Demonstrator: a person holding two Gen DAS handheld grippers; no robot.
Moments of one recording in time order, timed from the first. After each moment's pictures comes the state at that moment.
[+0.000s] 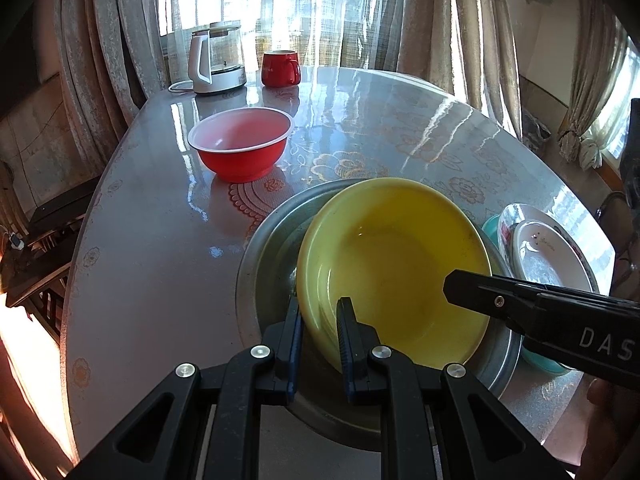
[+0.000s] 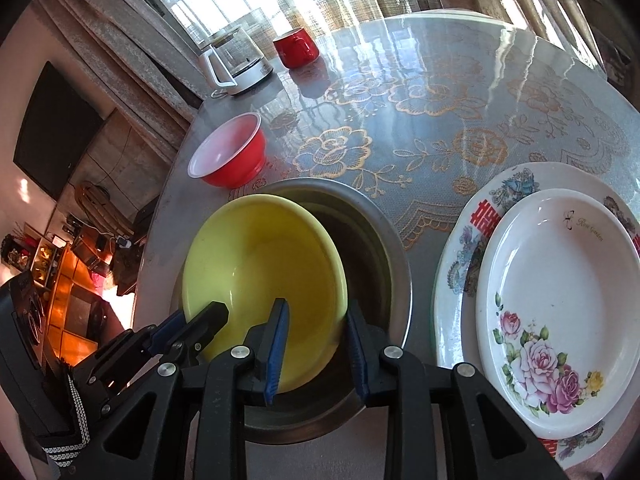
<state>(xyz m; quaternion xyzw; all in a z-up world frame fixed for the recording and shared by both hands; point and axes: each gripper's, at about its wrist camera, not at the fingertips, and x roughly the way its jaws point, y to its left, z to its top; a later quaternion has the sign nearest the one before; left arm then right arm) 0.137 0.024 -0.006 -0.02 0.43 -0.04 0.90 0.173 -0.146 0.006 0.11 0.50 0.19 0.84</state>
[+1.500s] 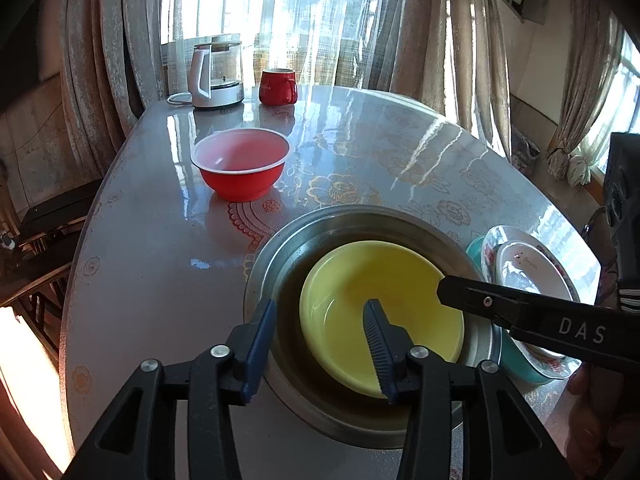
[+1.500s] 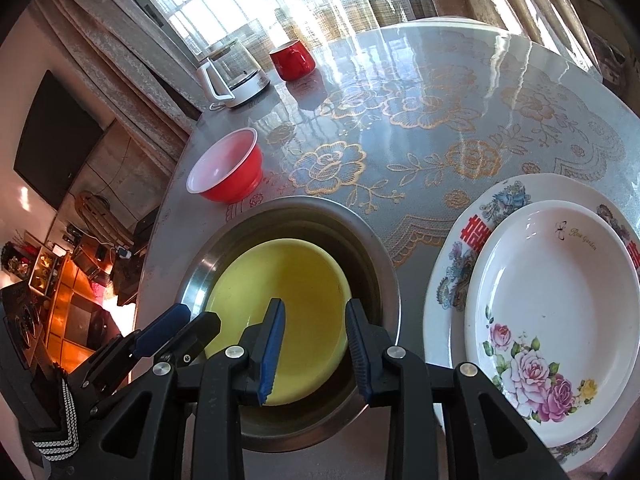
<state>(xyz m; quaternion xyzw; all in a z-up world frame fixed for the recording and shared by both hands) 0.127 0.031 0.011 -0.05 0.40 -0.05 0.91 0.167 -0.155 0.014 0.12 0.49 0.18 0.85</state>
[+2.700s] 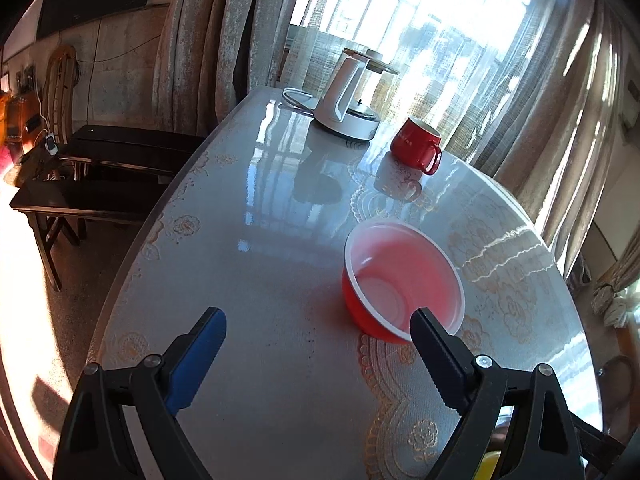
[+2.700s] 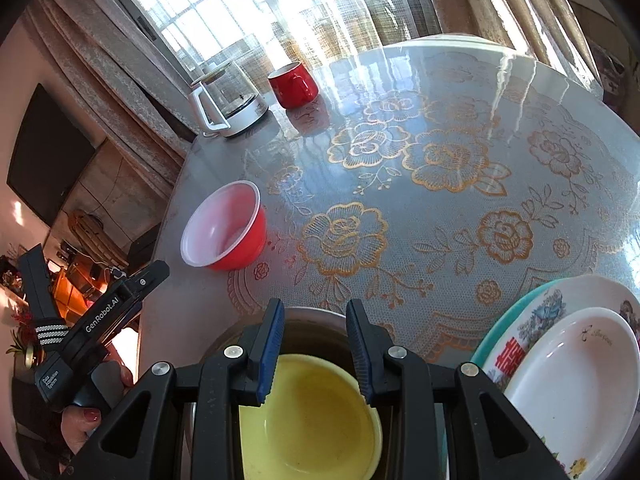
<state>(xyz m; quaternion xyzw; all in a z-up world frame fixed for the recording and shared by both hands) 0.244 0.162 0.004 -0.22 0.36 0.09 0.90 0.246 -0.123 0.030 0.13 0.47 0.17 0.86</state>
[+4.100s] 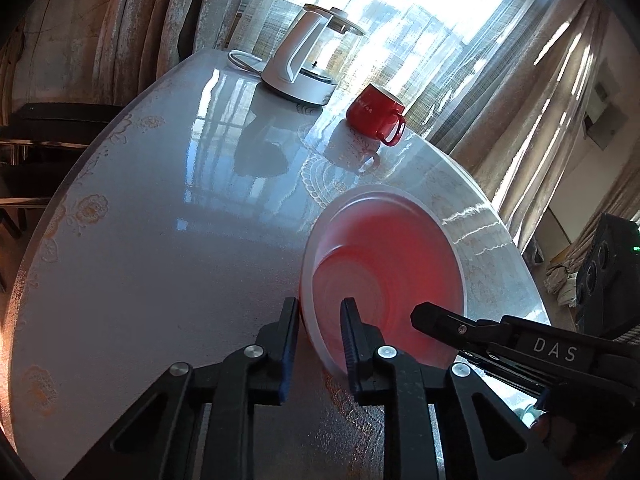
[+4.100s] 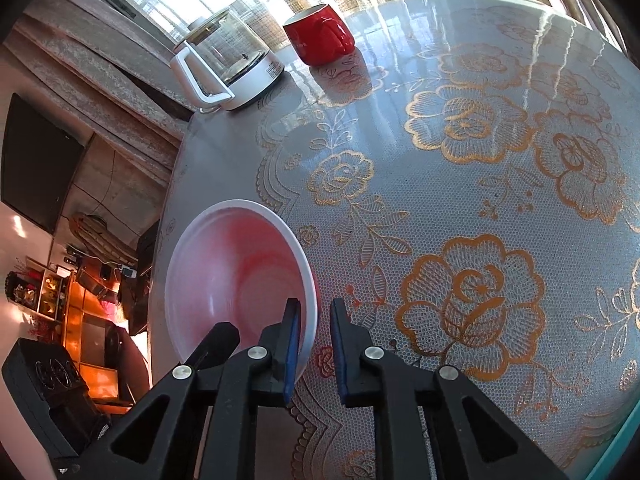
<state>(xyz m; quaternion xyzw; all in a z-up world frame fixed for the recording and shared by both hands) 0.287 0.161 -0.031 -0.25 0.39 -0.02 0.89 0.347 -0.030 -0.021 0.15 0.53 0.18 0.81</state>
